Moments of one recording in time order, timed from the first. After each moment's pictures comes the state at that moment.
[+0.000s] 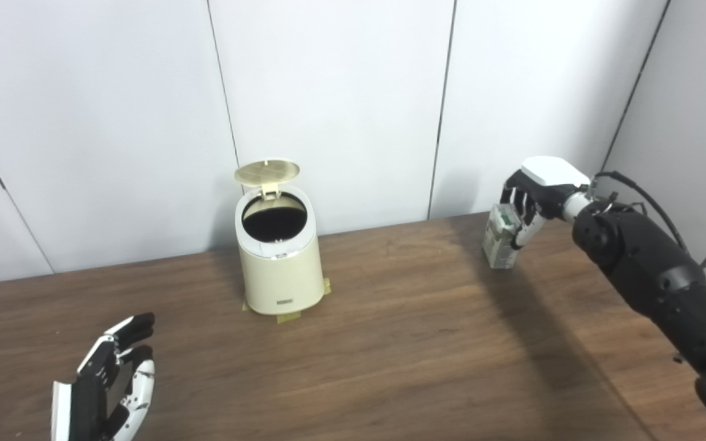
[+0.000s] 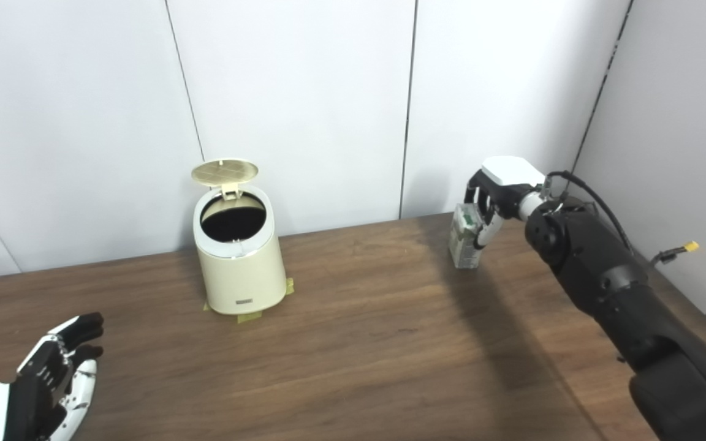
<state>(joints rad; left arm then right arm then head) 0.04 0.08 0.04 -0.11 0.24 -0.29 0.15 -0.73 -0.70 0.31 0.58 -0.73 0.03 0.15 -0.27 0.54</state>
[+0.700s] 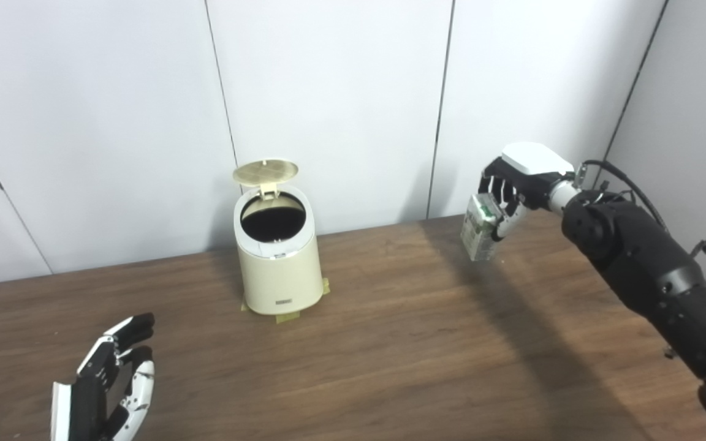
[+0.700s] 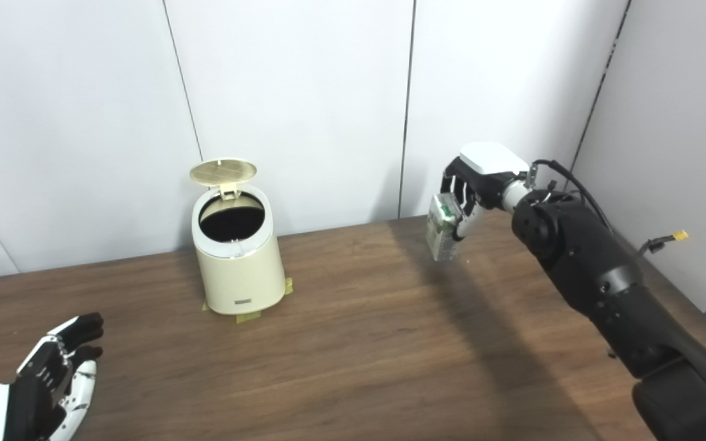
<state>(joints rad) 0.04 0.08 0.04 -0.11 0.24 -0.29 0.14 -0.72 -0.70 0.29 0.37 -0.73 0.08 0.25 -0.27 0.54</state>
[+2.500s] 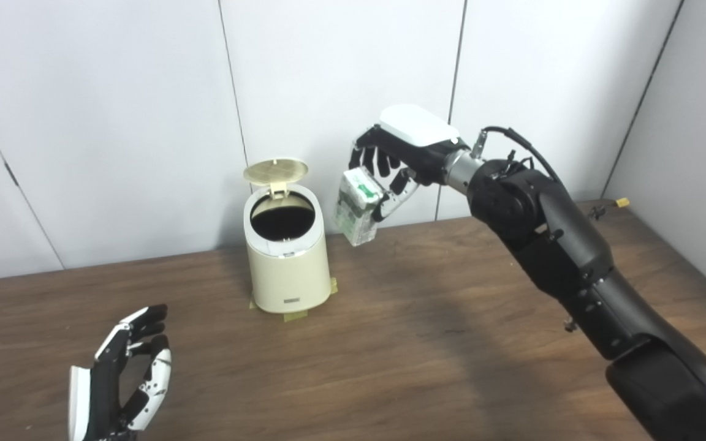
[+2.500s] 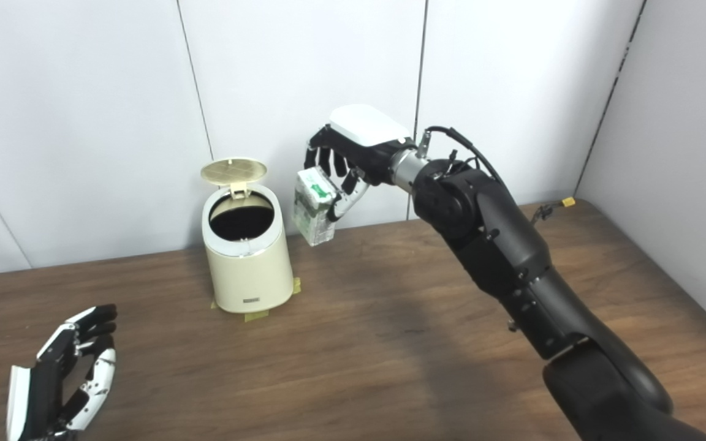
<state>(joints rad) -0.01 0.07 0.00 -0.07 0.39 -0.25 0.23 -0.84 -0.47 0.29 0.15 -0.69 -0.02 0.34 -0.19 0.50</state>
